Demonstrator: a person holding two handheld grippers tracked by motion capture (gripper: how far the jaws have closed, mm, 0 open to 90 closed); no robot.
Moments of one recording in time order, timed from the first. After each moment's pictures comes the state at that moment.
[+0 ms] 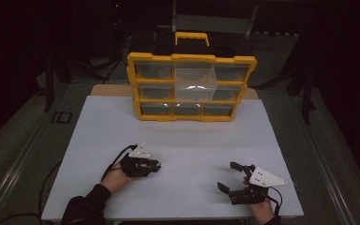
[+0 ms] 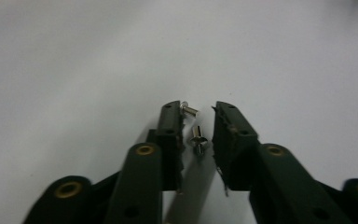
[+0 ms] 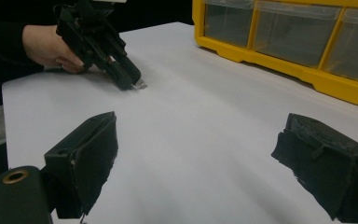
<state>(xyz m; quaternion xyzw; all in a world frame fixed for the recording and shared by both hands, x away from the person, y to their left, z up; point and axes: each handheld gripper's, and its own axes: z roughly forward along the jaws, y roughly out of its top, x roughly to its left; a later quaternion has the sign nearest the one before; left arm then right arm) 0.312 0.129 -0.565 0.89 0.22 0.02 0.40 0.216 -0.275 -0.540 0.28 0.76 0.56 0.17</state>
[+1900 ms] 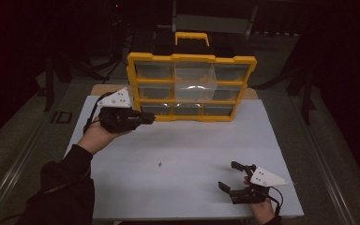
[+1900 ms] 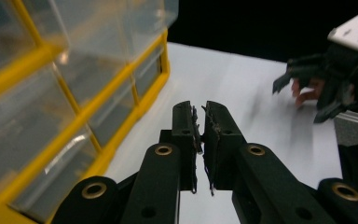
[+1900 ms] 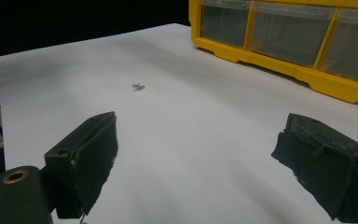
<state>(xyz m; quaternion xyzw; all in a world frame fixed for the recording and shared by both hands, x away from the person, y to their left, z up) 0.349 0.150 -0.360 0.85 0.16 0.10 0.50 0.217 -0.277 -0.541 0.29 0.76 0.56 0.17</state>
